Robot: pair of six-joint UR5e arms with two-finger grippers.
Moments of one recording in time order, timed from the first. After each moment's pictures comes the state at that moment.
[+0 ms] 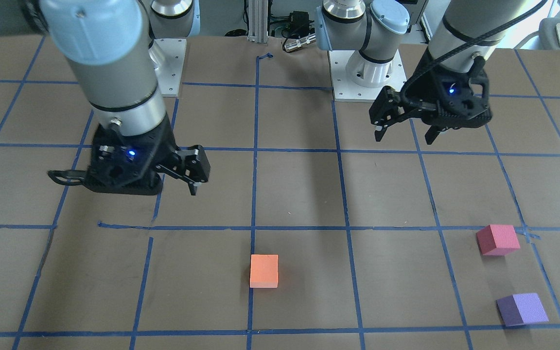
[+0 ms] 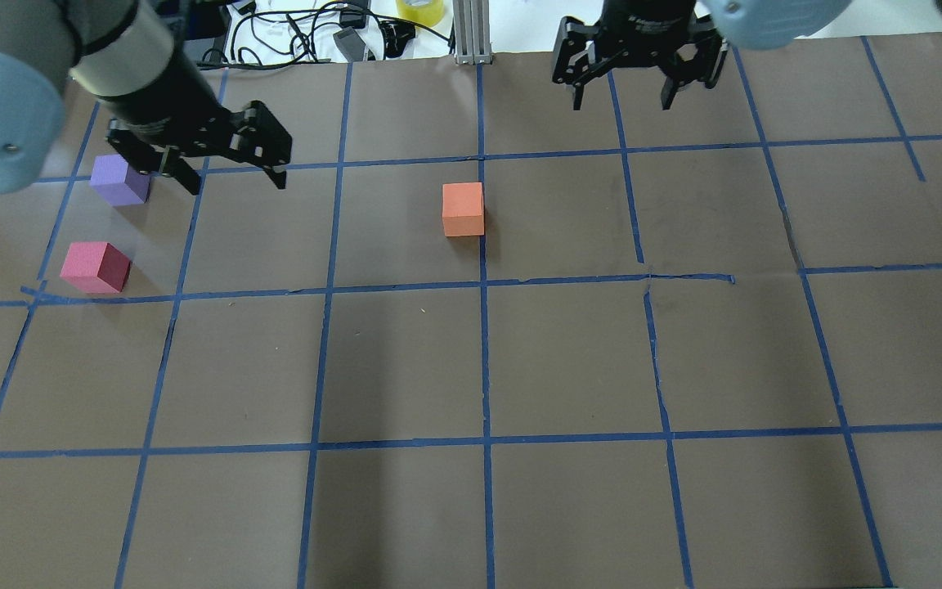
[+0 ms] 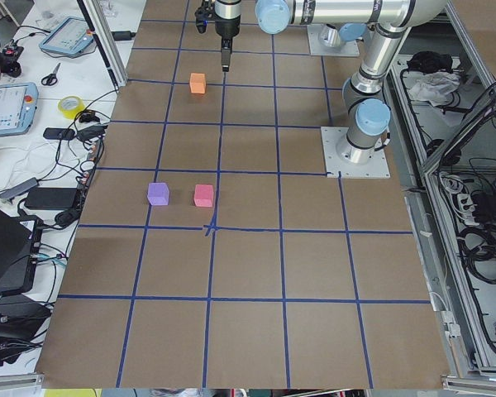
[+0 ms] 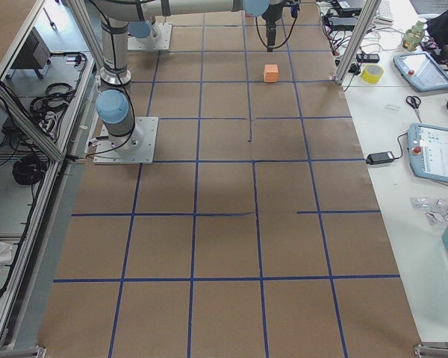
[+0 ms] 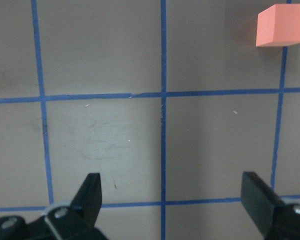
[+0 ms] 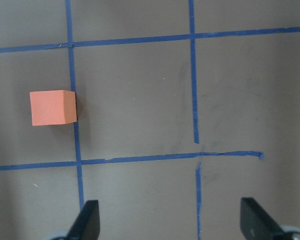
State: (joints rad) left arm -1.61 -1.66 -1.57 -1.41 1.51 -0.03; right arm 1.69 -1.35 1.30 -1.61 -1.60 0.17
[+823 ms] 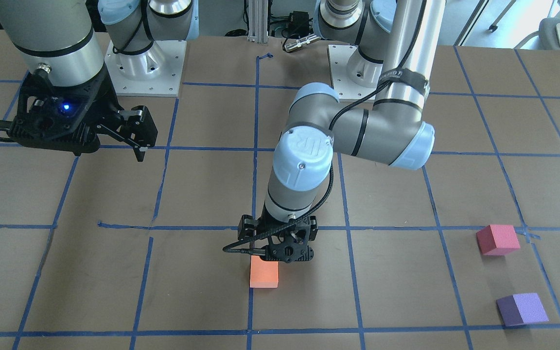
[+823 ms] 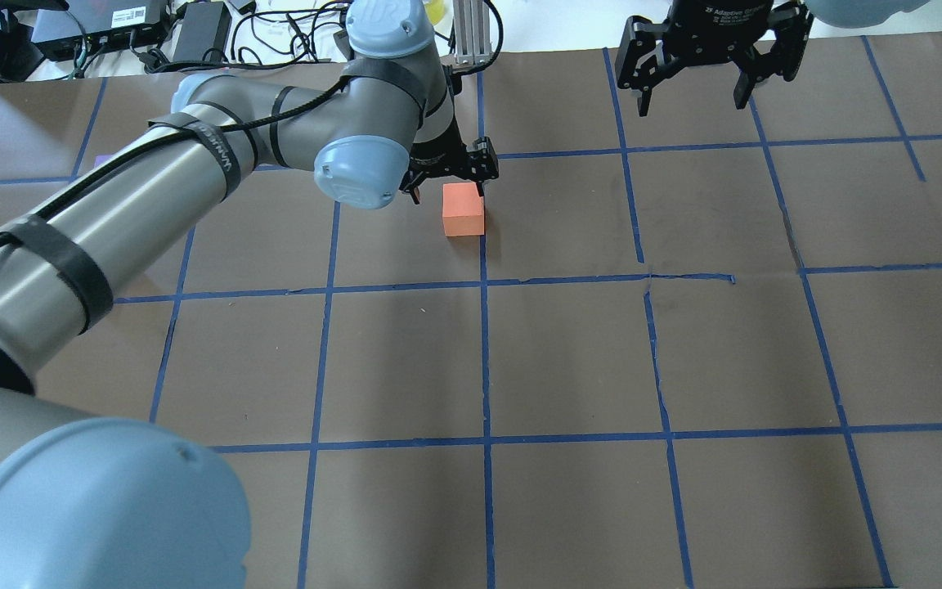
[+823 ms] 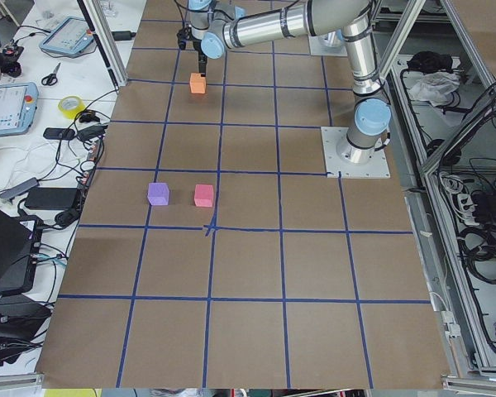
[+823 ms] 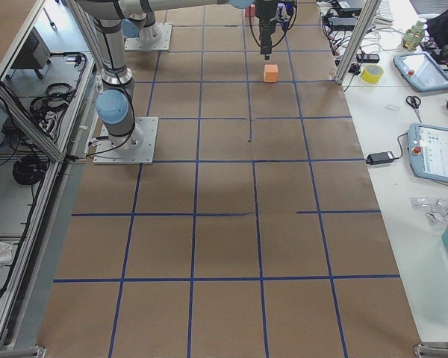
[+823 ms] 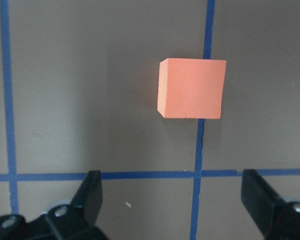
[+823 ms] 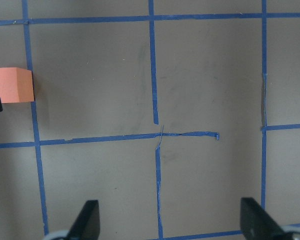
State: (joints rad) left arm -1.85 -2.15 -1.42 -1.04 1.50 -0.31; right arm 1.65 -1.39 1.32 -1.53 -1.66 0.12
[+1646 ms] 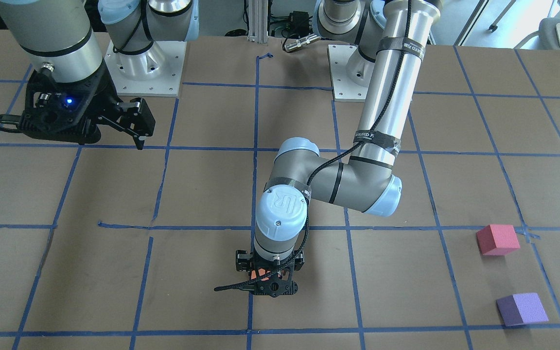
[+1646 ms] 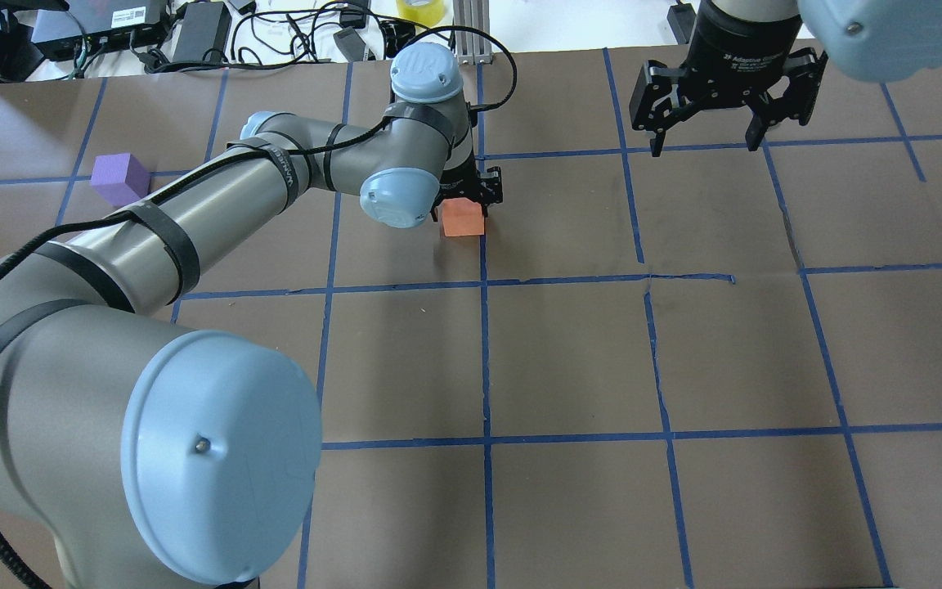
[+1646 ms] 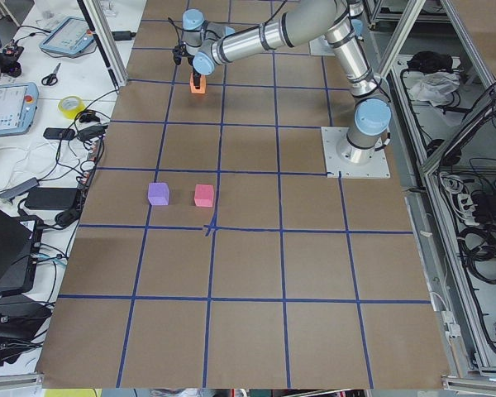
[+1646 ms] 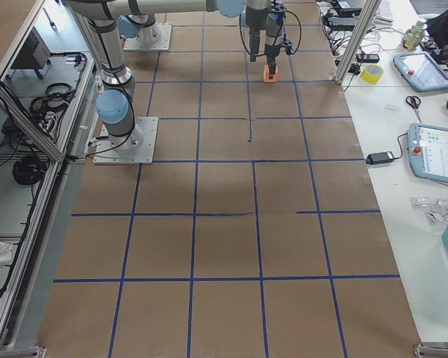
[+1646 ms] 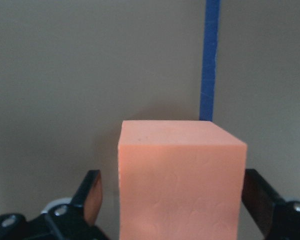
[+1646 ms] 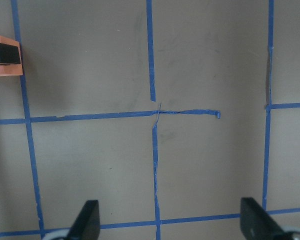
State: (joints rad) left arm -1.86 -2.30 -1.39 -0.95 1.55 -0.31; right arm 1.61 -1.46 1.43 -1.54 -1.62 0.07
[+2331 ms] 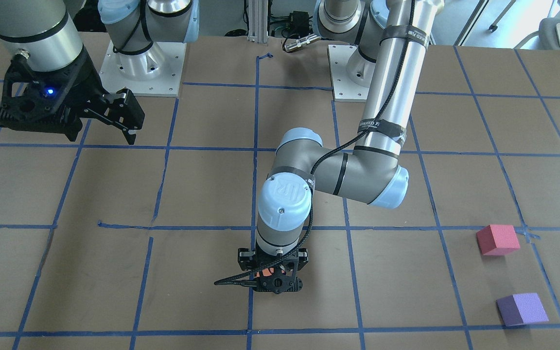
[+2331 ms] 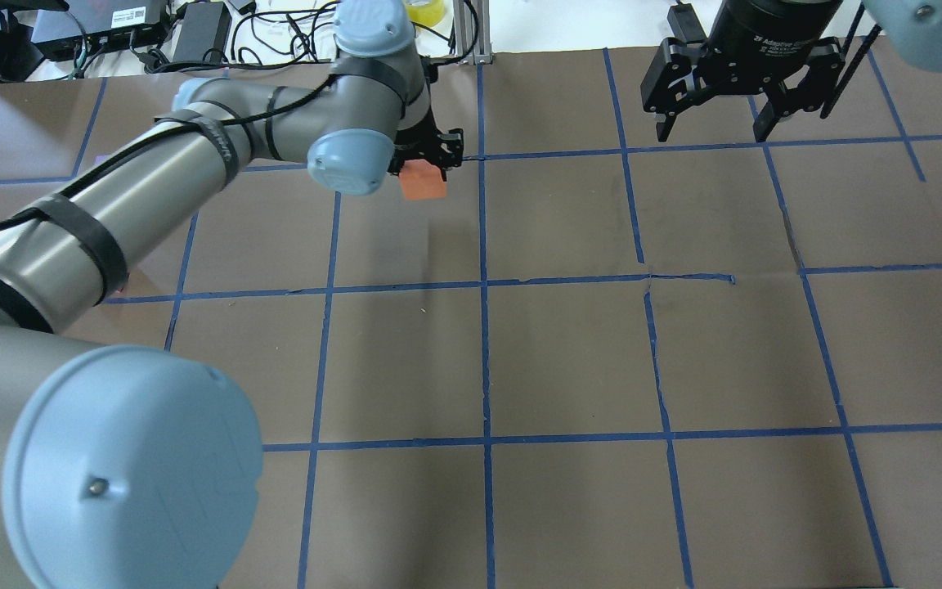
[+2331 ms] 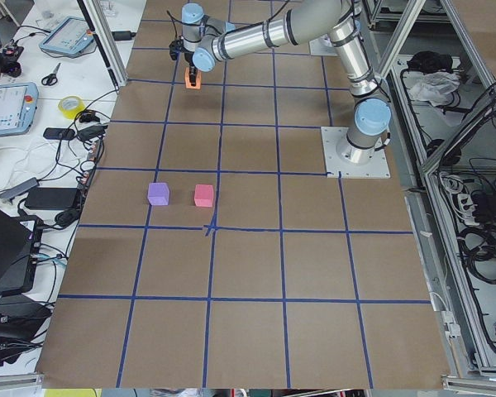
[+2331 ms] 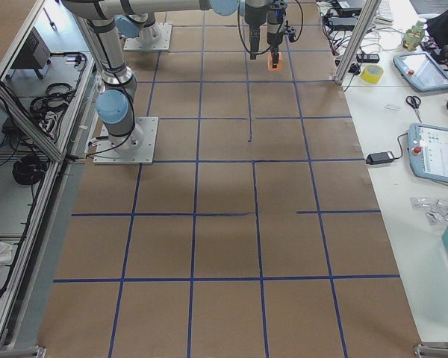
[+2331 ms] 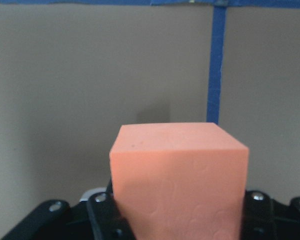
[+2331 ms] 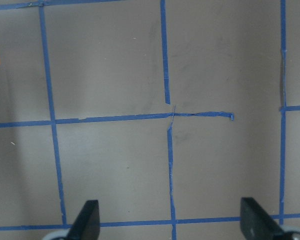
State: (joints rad) left arm -1.73 -2.17 -1.39 -1.00 1.55 -0.22; right arm 1.59 -1.50 1.43 -1.54 -1.52 0.07
